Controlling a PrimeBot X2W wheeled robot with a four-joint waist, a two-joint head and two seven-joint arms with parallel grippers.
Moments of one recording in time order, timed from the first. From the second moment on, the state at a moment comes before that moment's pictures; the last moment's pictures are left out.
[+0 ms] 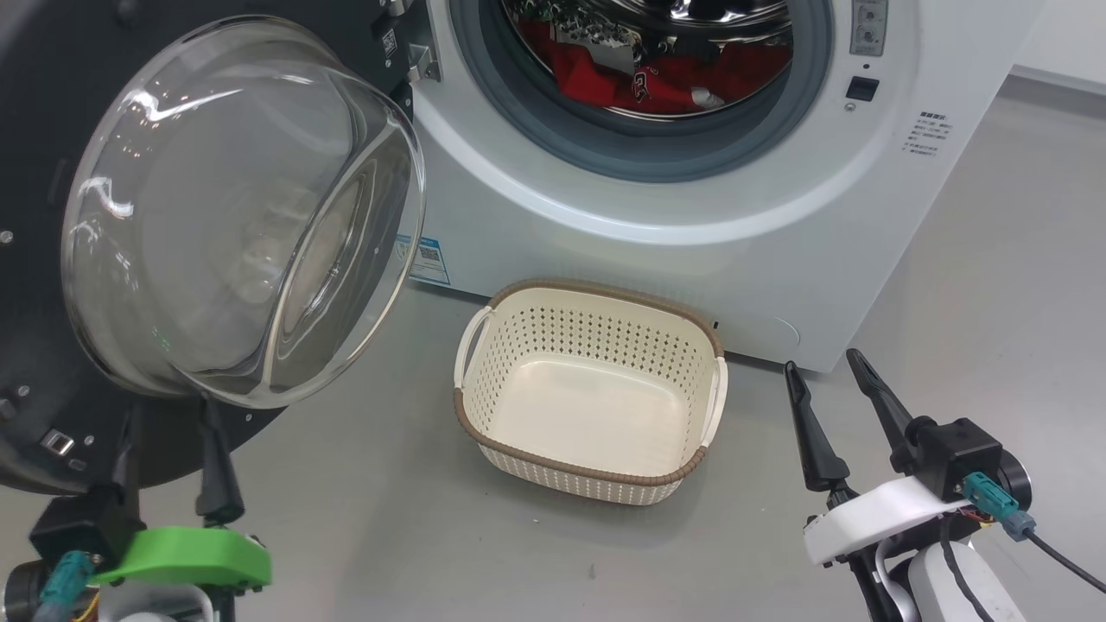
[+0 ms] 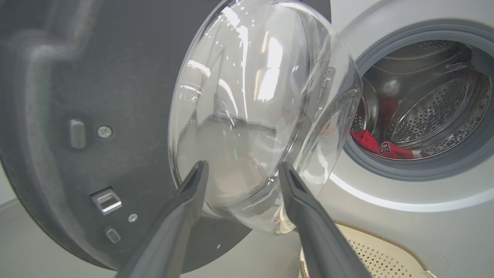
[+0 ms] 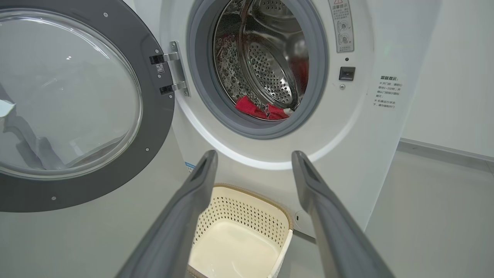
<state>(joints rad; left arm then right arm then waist) -0.05 0.10 -0.01 0.20 -0.43 0.10 -0.25 -0.07 -0.05 0.14 0.24 0.21 0.11 -0.26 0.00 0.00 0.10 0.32</state>
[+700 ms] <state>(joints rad) 0.04 0.11 -0.18 0.09 -0.32 0.05 -0.25 -0.03 -0.04 0.17 0.23 0.25 0.10 -0.26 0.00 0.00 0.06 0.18</state>
